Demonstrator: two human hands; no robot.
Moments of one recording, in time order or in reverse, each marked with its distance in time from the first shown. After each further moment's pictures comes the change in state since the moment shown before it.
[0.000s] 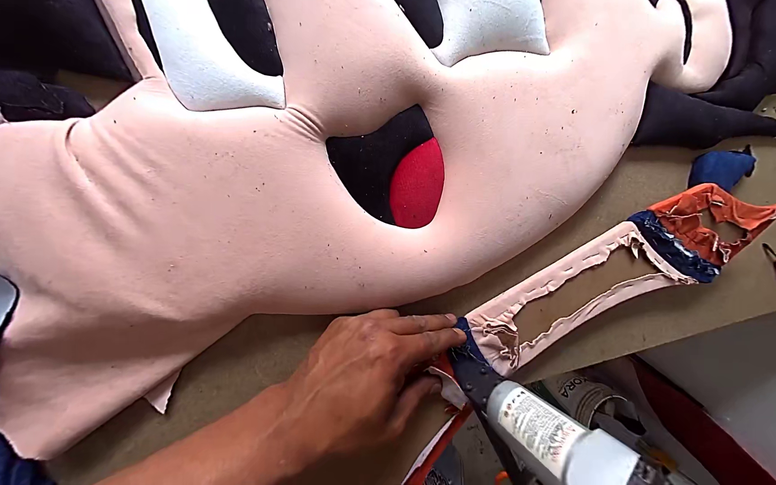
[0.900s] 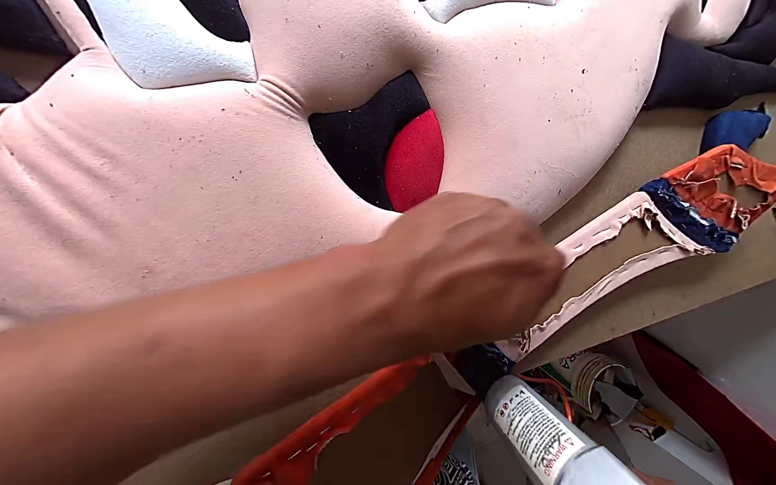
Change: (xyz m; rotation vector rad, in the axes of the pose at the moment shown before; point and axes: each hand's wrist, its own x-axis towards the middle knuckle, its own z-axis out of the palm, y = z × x) left_hand 0.112 0.026 -0.074 0.282 -0.154 0.371; right_hand 0.010 -0.035 0.019 -0.145 0.029 -0.076
